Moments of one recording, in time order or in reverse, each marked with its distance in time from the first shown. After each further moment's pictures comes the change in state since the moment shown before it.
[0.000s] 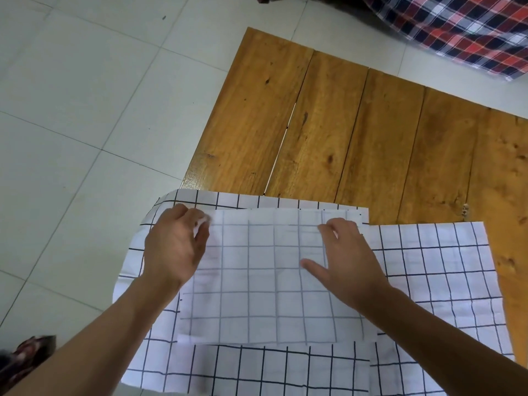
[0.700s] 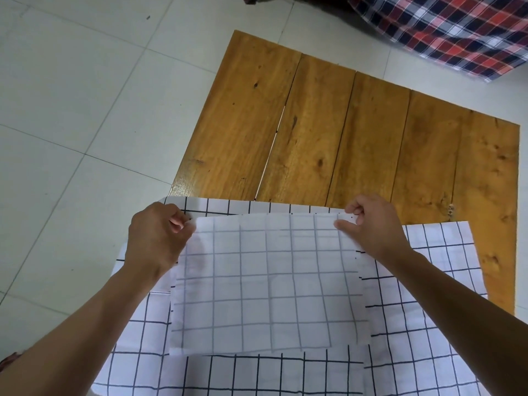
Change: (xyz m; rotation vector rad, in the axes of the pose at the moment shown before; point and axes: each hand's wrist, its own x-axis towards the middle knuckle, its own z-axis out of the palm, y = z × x) left_hand 0.029 0.001 -0.016 -0.185 -0.095 -0.225; right_hand 0.047 0.074 -0.018 0.350 0.188 0.217
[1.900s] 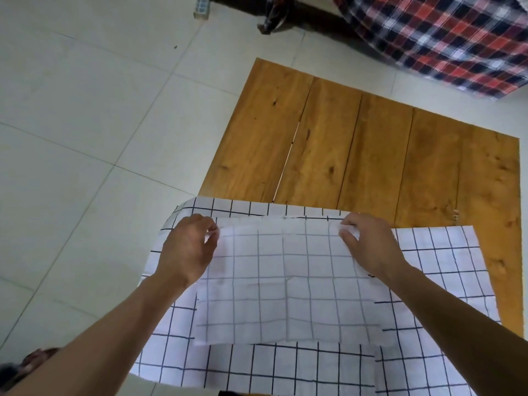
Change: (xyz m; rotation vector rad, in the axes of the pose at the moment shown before) left_hand -0.030 -0.017 -0.005 0.086 -0.054 0.260; right_hand -0.038 -0.038 0.004 -0.003 -0.082 -0.036
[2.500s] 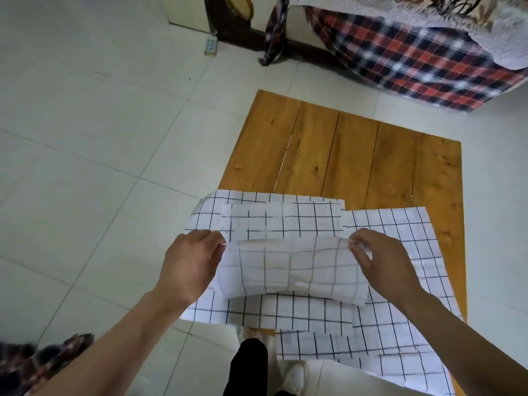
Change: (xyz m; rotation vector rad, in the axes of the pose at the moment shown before) left_hand -0.121 0.062 -0.099 0.221 0.109 0.181; right_hand -0.161 -0.026 -0.064 0.094 0.186 -0.139
